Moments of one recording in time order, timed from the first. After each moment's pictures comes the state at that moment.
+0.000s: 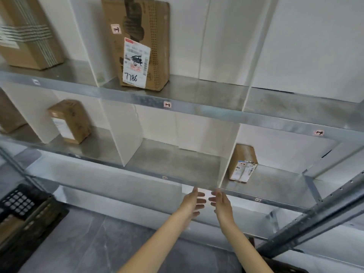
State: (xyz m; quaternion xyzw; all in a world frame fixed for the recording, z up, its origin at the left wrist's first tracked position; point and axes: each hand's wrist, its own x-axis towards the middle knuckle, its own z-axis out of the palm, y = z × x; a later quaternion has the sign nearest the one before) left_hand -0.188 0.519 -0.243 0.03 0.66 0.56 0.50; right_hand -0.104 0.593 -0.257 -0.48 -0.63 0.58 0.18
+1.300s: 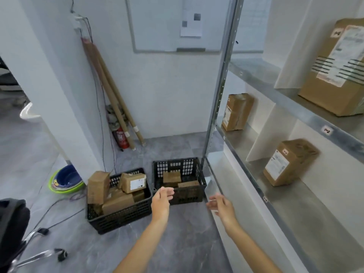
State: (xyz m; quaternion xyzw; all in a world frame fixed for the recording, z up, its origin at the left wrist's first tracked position) left_hand -0.471 0.001 -0.249 -0.40 0.59 0.69 -0.14; right_hand -0.548 0.174 -0.270 -0.05 -0.78 0.58 -0.21
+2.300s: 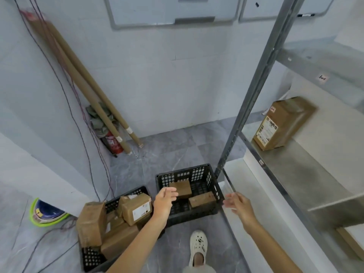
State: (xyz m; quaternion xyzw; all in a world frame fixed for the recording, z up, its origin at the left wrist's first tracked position) left_hand -0.747 -0.244 -0.315 -0.39 0.62 0.68 0.01; right_hand -0.821 -0.013 -0.316 -0.13 -0.79 0.56 -0.21
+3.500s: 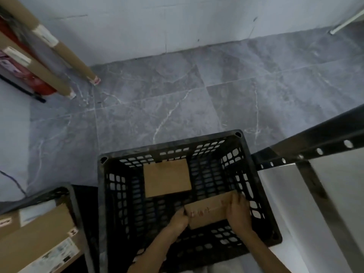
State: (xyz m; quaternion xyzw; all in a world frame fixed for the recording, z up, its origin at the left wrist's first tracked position) left_hand -1.018 -0.241 -1.007 -0.41 0.56 0.62 0.37; right_hand -1.093 -0.059 -0.998 -0.02 -0.95 0.10 -0.30
